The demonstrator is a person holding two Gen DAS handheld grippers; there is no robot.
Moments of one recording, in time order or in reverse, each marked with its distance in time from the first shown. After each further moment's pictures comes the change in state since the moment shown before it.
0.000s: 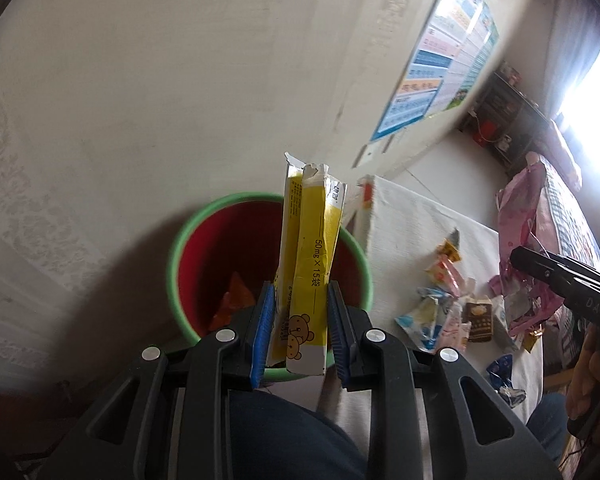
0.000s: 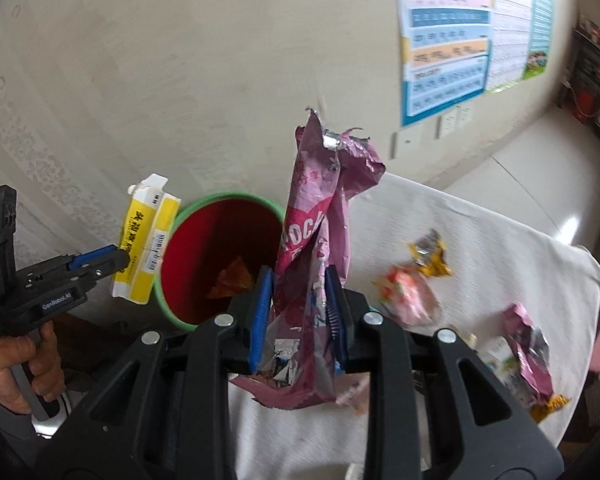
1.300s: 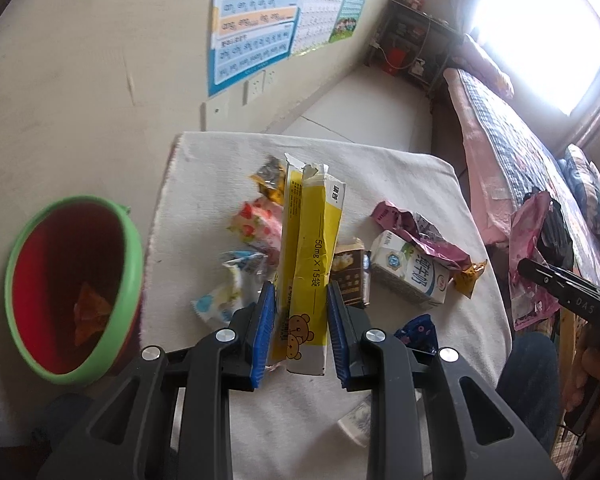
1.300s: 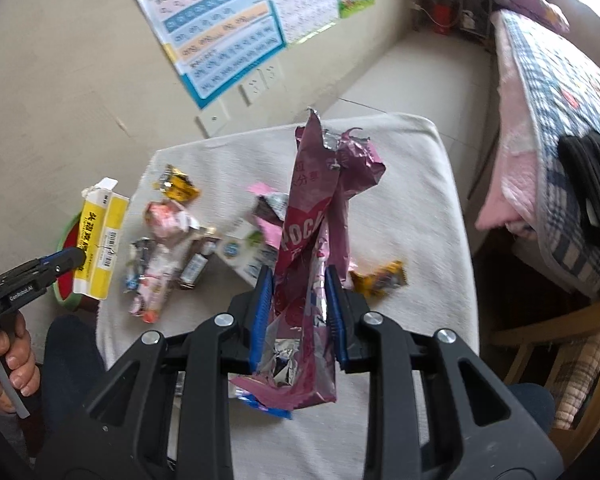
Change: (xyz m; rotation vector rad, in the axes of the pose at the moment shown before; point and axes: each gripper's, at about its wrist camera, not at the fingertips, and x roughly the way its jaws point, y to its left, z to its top) left arm 0.056 -0.211 -0.048 0.292 0.114 -0.191; right arm -0.114 -0.219 -0.159 0.392 -0.041 -0.273
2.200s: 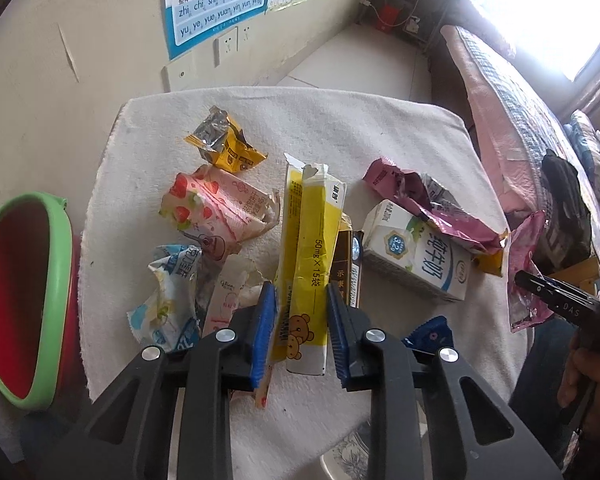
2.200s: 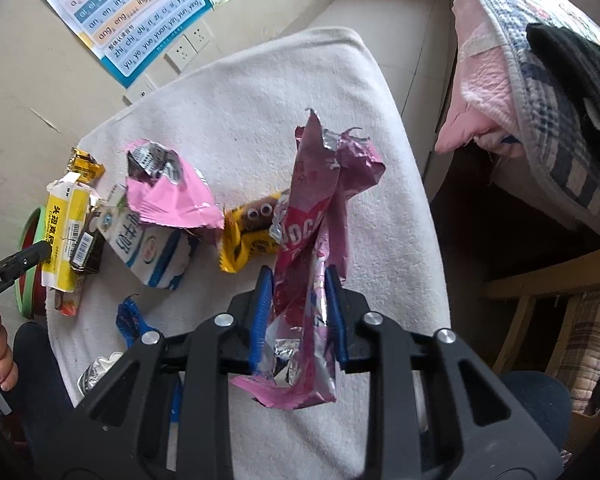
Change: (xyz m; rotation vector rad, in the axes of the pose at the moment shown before) left arm 0.087 -0.041 0.007 0.061 0.144 0.000; right arm 0.065 -0.102 -0.037 0.164 0.135 -0.066
